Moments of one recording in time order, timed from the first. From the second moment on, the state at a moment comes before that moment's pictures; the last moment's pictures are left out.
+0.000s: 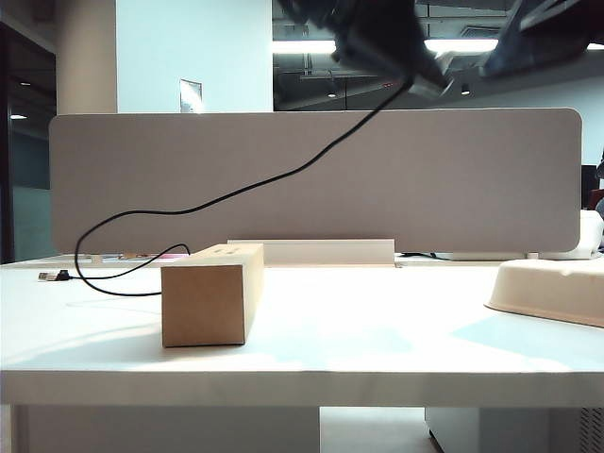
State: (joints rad) left arm -0.78 1.84 1.80 -0.81 0.55 0.55; right arm -0.03 0.90 0.53 0.37 -0.69 0.62
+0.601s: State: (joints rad) left arm -0.75 1.85 1.81 -0.81 1.07 0.45; right arm -0.03 0.90 0.53 0.77 -0.79 0.92
